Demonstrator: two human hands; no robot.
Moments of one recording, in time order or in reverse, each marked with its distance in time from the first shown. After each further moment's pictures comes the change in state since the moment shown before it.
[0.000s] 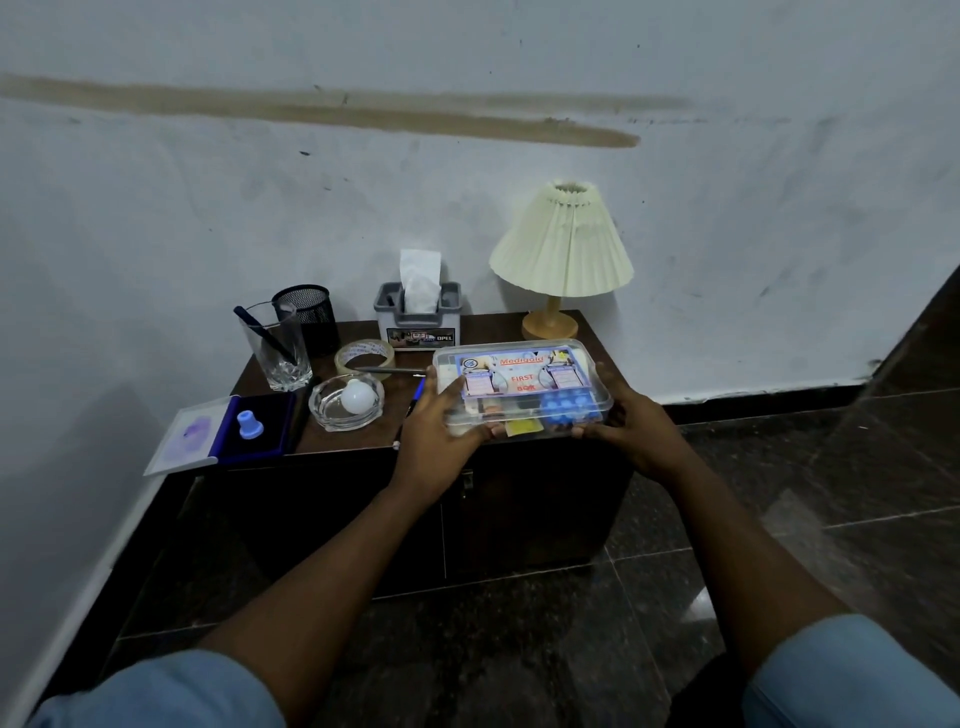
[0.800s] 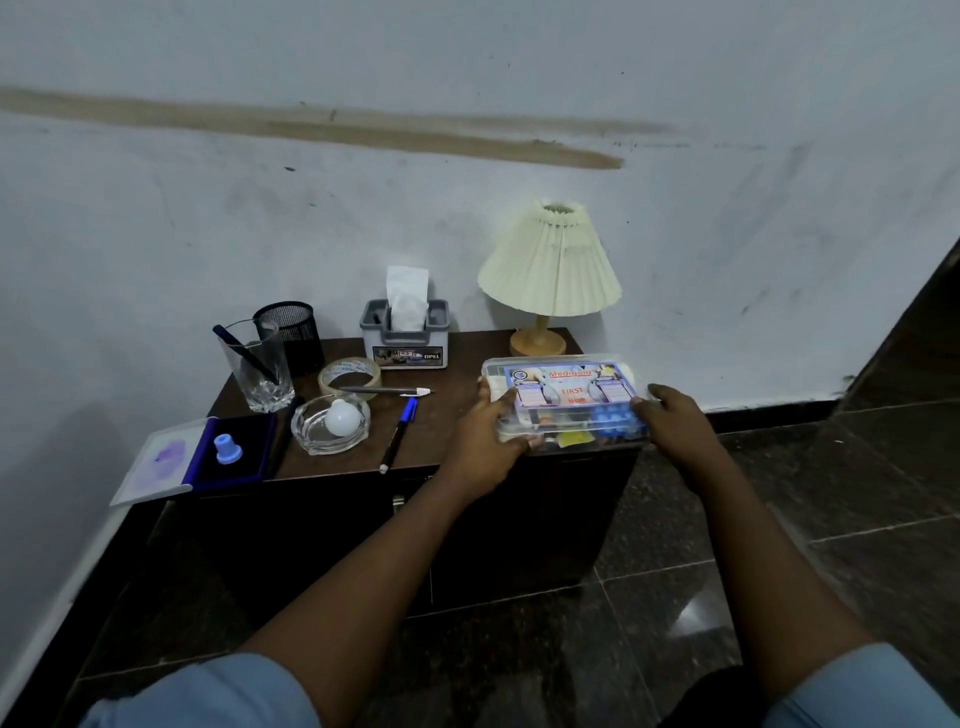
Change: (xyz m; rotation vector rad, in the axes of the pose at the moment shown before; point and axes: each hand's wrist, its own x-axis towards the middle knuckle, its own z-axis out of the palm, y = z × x) left_hand 0.033 0.028 0.054 -0.125 -0.231 0.014; right_hand 0.011 0.008 -0.039 0.052 0.327 0.330
